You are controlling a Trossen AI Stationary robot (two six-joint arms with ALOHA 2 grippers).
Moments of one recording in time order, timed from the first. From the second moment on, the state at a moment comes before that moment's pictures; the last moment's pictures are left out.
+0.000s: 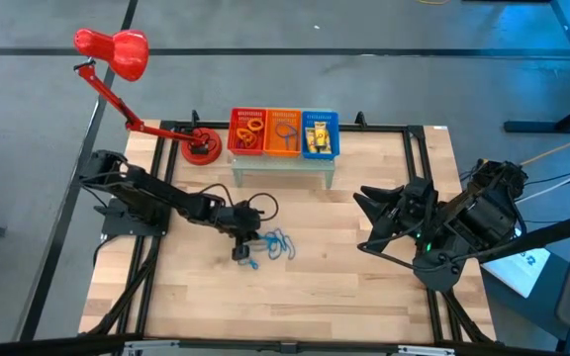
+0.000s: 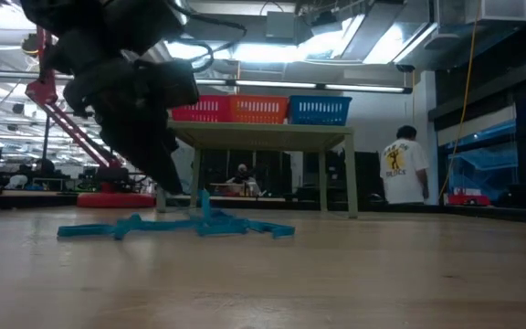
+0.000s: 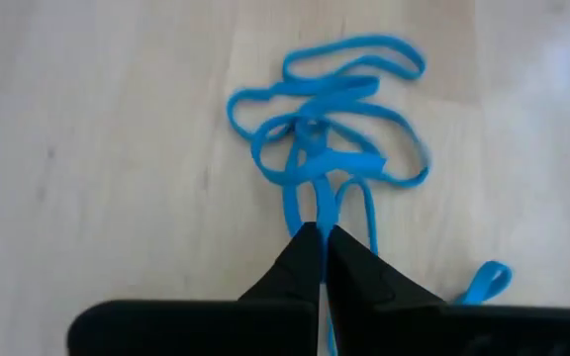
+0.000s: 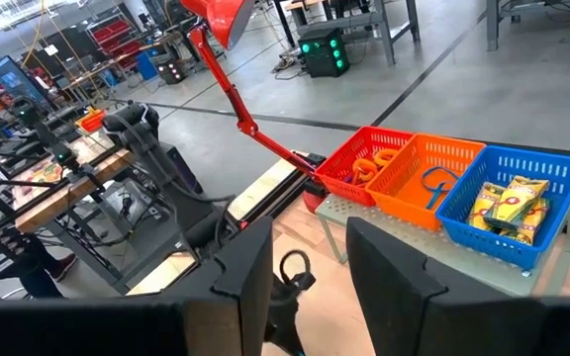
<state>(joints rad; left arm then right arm) -0.21 1.52 0.67 0.00 0.00 -0.30 0.77 1.58 2.05 -1.39 1.26 1.33</state>
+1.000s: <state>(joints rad) 0.08 1.19 1.01 -0.13 -0.22 -0.07 0.74 1.58 2.05 -1.39 1.28 1.30</state>
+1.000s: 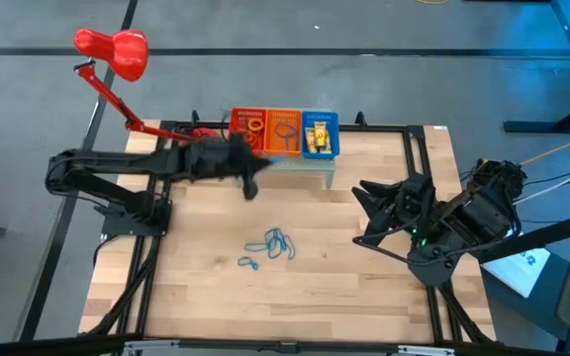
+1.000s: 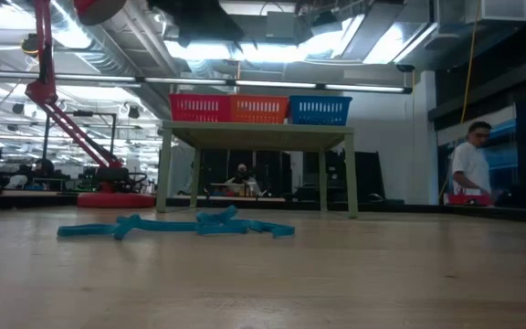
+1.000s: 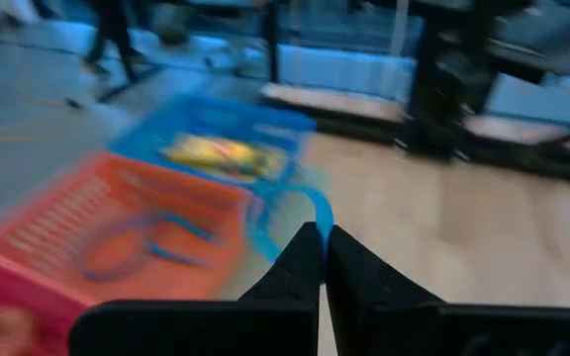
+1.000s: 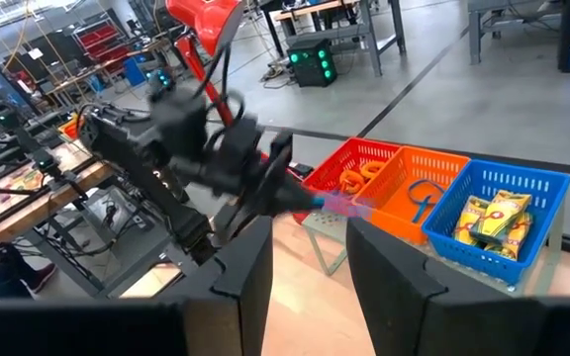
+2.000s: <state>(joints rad) 0.50 1.45 1.11 -0.04 -0.02 0.14 0.74 1.58 2.05 -1.39 1.29 1.30</state>
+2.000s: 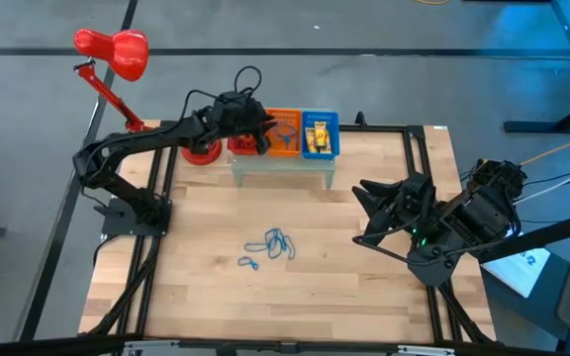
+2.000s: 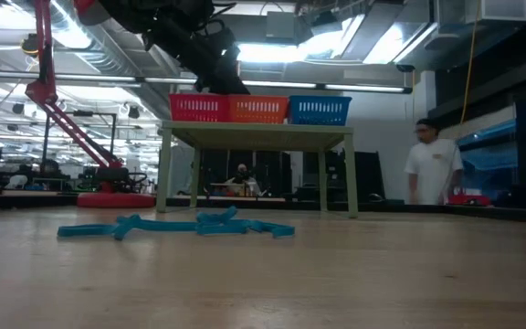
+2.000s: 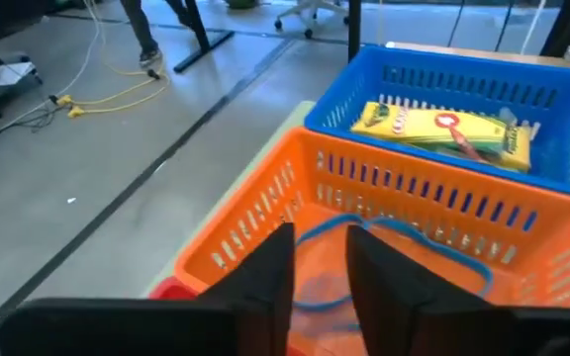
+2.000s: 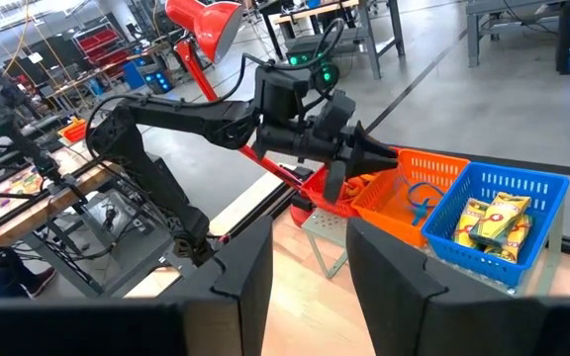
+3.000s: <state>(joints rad) -0.02 1.20 1.04 -0.55 0.04 0.14 0.74 1.58 2.05 -1.38 1.29 1.30</state>
